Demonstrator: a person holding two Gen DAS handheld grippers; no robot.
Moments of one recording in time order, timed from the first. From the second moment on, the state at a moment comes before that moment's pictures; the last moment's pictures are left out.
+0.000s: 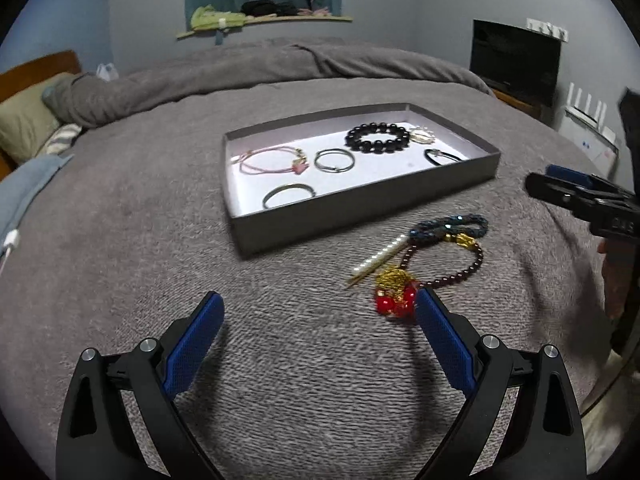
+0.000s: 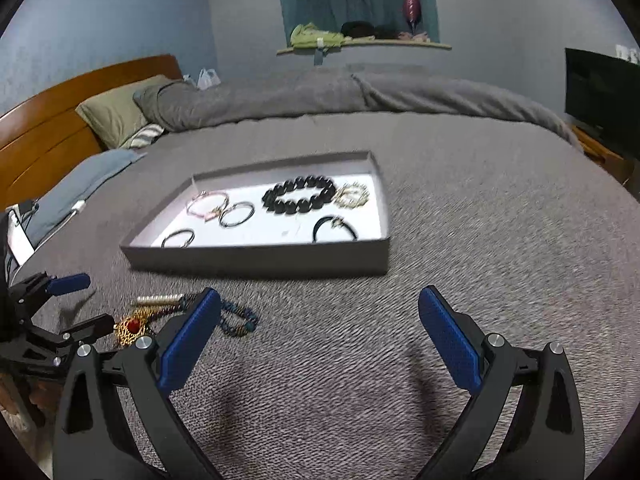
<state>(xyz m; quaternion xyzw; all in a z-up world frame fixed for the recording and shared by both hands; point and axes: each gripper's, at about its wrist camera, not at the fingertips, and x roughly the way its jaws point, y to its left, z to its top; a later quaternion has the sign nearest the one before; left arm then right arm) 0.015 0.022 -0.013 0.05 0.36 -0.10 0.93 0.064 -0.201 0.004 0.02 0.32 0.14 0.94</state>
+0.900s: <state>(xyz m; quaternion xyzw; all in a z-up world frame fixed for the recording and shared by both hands) 0.008 -0.012 -0.022 0.08 0.36 -0.18 0.91 0.071 -0.176 -0.014 0.01 0.37 0.20 0.91</state>
